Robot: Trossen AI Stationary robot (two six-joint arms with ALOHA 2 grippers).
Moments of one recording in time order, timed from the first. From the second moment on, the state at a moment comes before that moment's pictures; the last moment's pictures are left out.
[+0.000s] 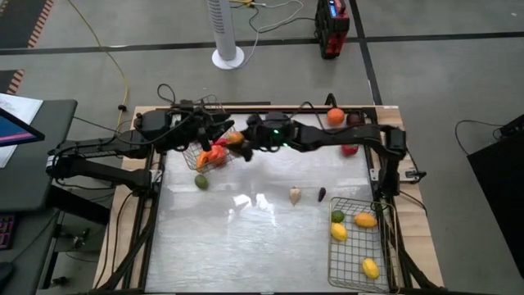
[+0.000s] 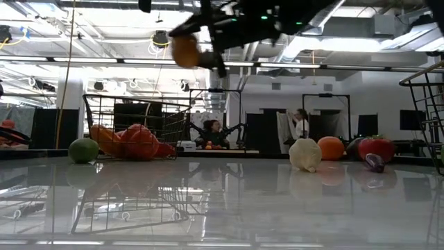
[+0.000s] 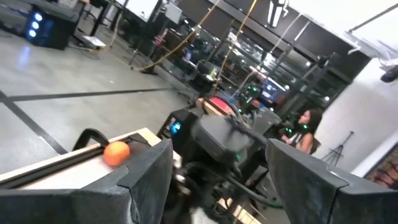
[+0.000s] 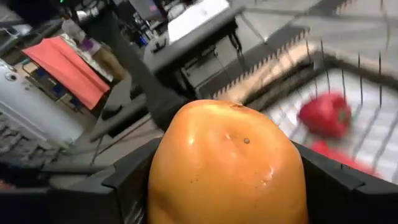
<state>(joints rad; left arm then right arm) 0.14 0.99 1.00 0.07 -0.23 -0.59 -0.20 1.88 1.40 0.30 -0.15 0.53</state>
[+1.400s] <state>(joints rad) 0.18 0.99 1.00 -0.01 -0.13 -0.47 -0.14 1.98 1.74 -1.40 -0.28 -0.17</state>
